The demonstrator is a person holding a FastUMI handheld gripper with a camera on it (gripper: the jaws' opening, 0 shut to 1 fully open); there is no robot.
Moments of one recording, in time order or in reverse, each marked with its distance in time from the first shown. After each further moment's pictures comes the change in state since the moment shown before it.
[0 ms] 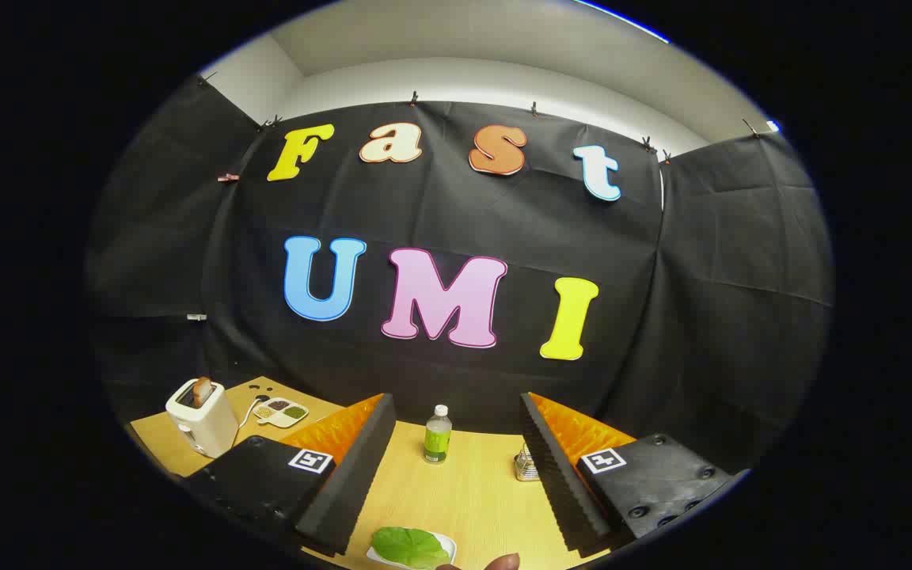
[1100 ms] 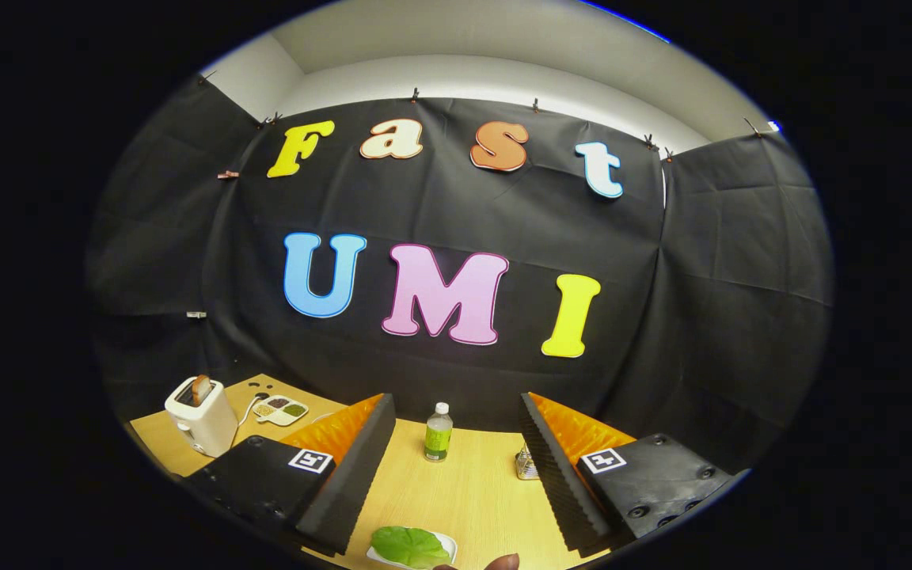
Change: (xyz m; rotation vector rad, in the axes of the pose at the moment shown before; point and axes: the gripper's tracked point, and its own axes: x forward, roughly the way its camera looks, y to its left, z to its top) arm 0.006 0.001 -0.004 -0.002 0.011 0.000
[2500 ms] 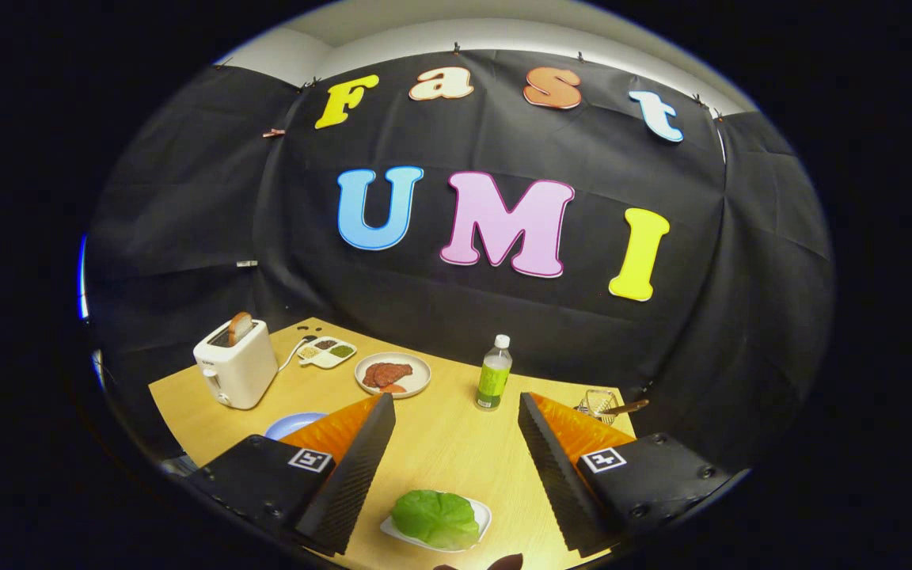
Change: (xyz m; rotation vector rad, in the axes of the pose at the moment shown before) arm 0.010 0.044 -0.125 -0.009 0.212 0.227
